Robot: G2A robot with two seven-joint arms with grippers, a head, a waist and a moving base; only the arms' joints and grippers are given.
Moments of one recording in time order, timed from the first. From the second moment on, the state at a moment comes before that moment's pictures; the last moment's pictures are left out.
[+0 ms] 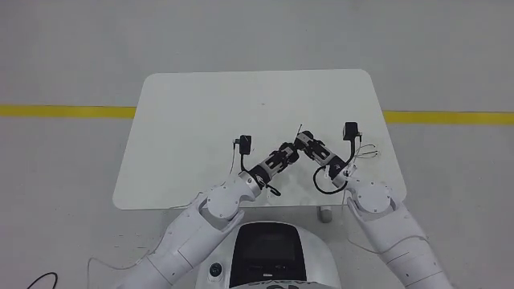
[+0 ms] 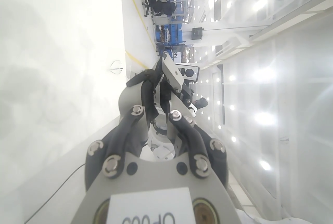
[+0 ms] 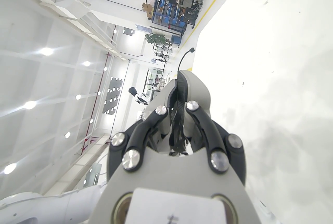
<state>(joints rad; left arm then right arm) 1.33 -1.31 -0.81 -1.45 -0.21 -0.17 -0.15 -1.49 -1.20 1.20 -1.46 0.10 -0.34 0.36</state>
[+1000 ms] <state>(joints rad) 1.40 -1.27 -0.89 -1.52 -0.18 -0.18 -0.28 -1.49 -1.20 1.25 -1.46 0.11 -0.34 0.40</state>
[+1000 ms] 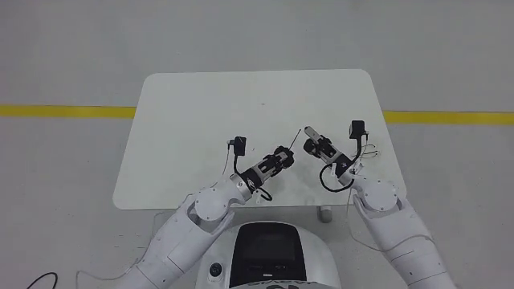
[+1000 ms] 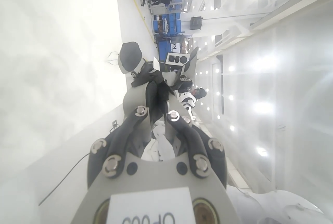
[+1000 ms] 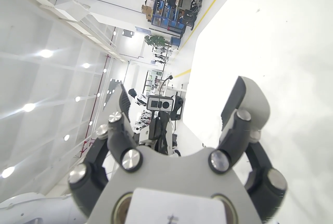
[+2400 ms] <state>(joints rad) 1.32 -1.19 -0.99 -1.43 -0.35 -0.08 -1.00 -1.20 -1.13 1.18 -1.03 0.67 -0.29 1.39</state>
